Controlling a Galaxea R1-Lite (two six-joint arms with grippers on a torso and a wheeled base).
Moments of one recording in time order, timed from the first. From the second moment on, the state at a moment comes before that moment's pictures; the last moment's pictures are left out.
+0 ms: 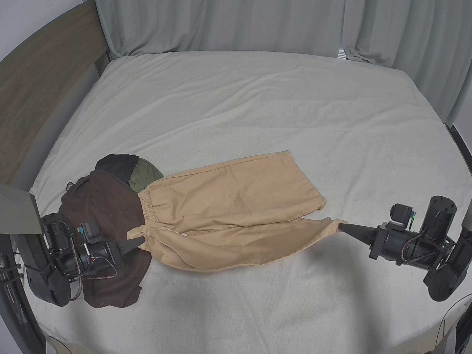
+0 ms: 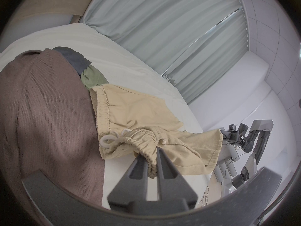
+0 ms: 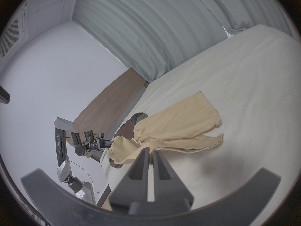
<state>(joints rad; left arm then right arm) 0.05 2.16 -0.26 -1.55 -0.77 -0.35 0.22 1.91 -0.20 -1.54 0.62 0.43</state>
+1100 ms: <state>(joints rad) 0.05 2.15 -0.35 -1.55 -0.70 -0.44 0.21 1.85 -0.40 -1.49 0.62 0.50</state>
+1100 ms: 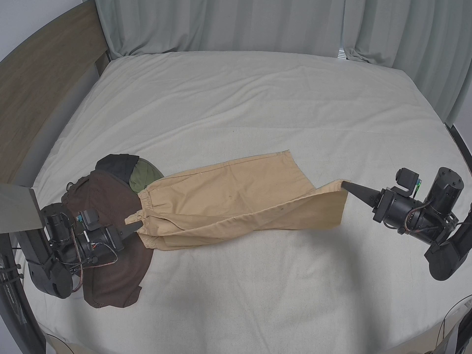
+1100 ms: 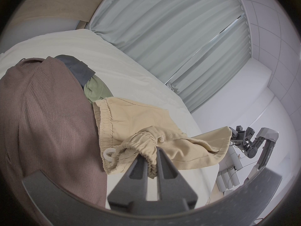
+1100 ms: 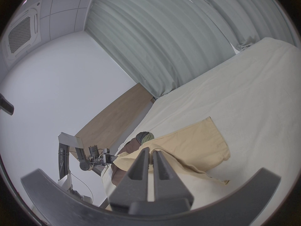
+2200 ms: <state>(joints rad) 0.03 2.16 -0.44 -1.55 -0.63 -0.52 0.17 2.04 -0.83 -1.33 0.61 0.56</state>
